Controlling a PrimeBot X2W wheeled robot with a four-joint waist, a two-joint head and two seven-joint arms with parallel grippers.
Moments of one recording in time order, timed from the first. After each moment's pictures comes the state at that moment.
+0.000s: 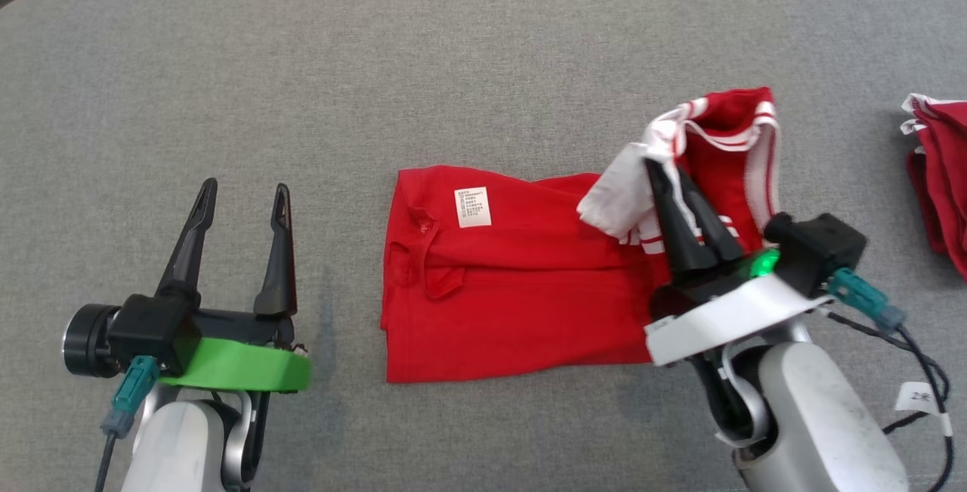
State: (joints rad) left arm -0.20 0.14 -0.13 0.07 -0.20 -0.07 -0.26; right arm -0.25 -0.09 0.22 0.00 0.36 0.13 -0.14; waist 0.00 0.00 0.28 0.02
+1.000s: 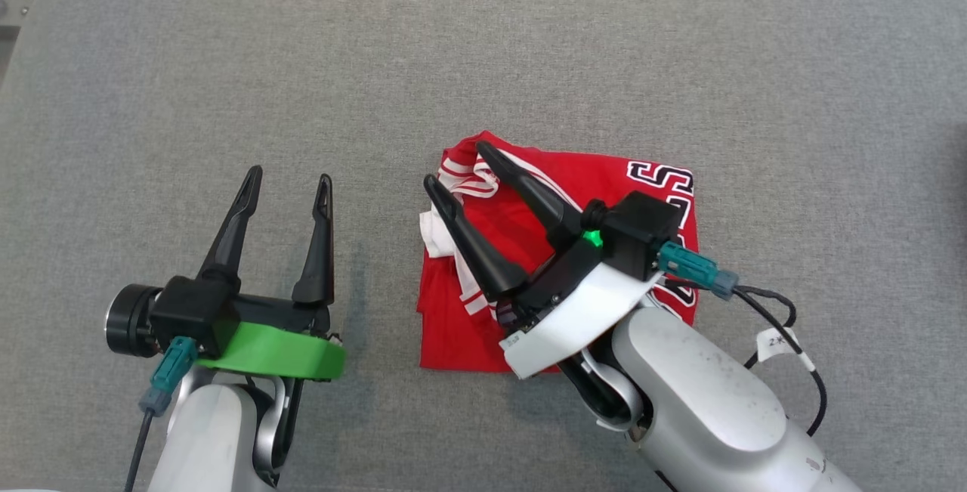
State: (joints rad) left arm -0.25 0.10 -0.17 0.11 -0.19 -0.09 -0.26; right arm -0.54 -0.05 0.68 0.24 0.54 0.13 -0.26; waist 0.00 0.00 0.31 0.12
